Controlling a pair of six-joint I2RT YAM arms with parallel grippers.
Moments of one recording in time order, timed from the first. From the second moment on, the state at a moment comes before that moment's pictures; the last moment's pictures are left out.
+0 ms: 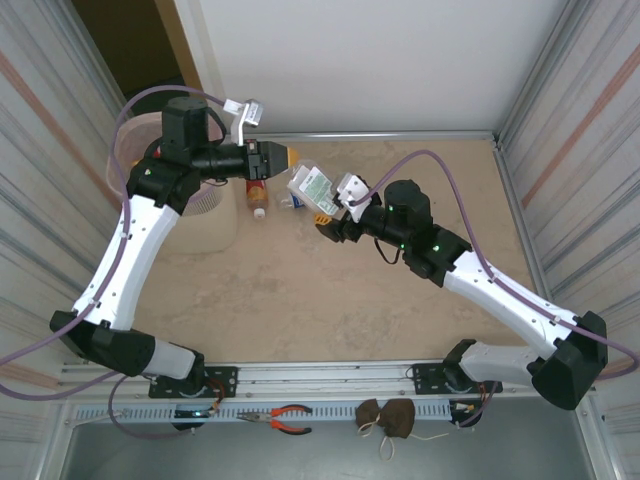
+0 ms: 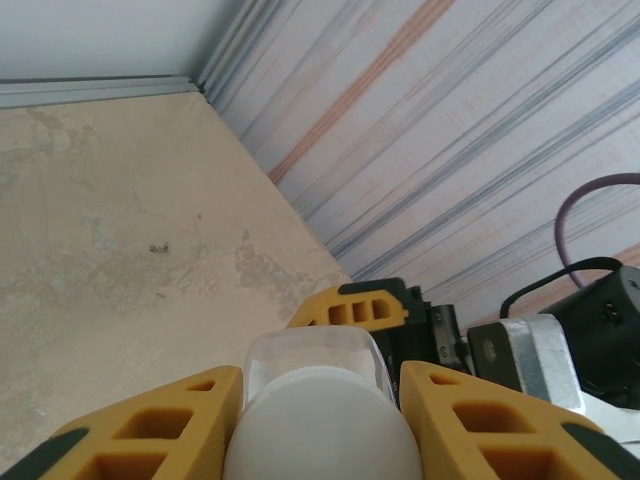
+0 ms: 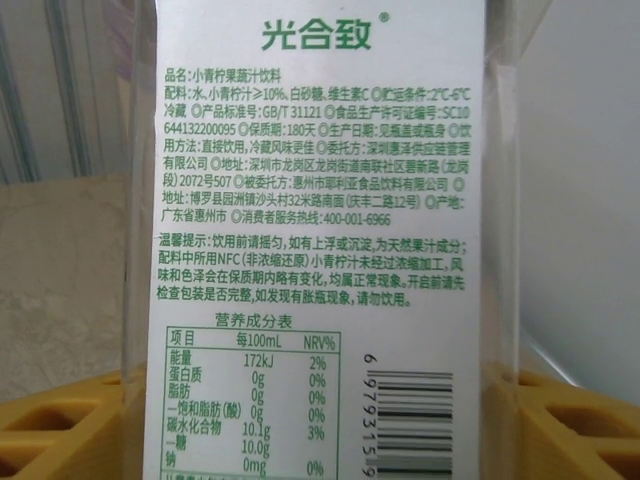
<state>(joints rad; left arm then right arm) -0.34 1.42 1.70 -0.69 0.80 -0.38 0.75 1.18 1.03 -0.06 -0.15 -0.28</state>
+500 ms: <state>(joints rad) -0.01 1.42 1.77 -0.72 0.75 -0.36 0.75 1.09 1.03 -0.09 -0.10 -0.26</state>
